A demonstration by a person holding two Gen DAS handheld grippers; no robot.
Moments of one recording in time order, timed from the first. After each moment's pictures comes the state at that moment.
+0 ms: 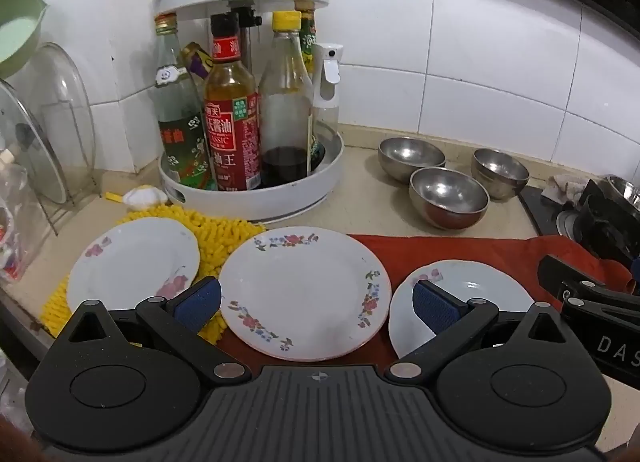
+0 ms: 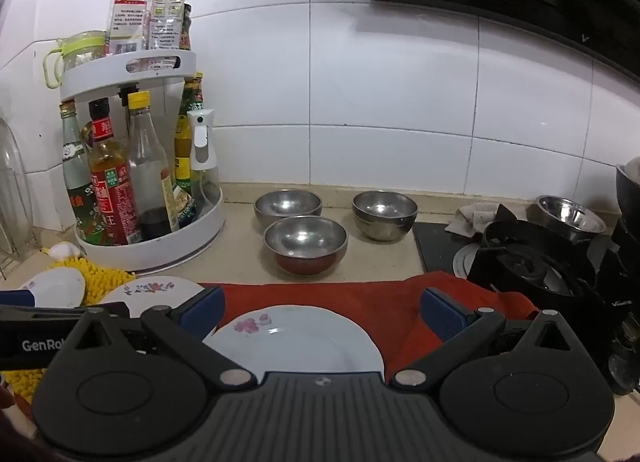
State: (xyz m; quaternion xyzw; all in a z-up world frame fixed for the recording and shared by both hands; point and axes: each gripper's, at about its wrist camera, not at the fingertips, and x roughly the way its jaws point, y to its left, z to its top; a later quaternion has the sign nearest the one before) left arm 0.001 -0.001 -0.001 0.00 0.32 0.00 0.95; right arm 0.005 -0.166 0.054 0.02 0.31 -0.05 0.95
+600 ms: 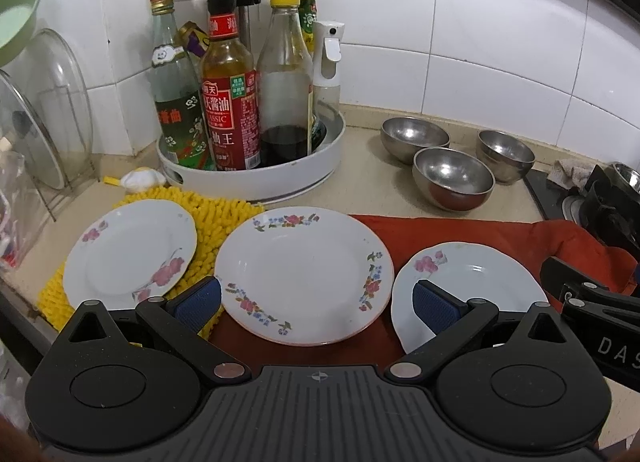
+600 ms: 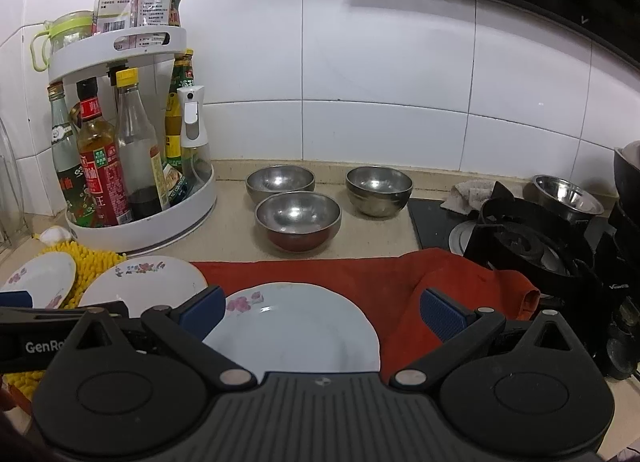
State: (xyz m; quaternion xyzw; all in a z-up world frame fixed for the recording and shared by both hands) left arm 0.007 -0.001 -0.008 0.00 0.35 0.00 0.94; right arm 0.009 -0.167 0.047 0.02 0.34 -0.06 0.94
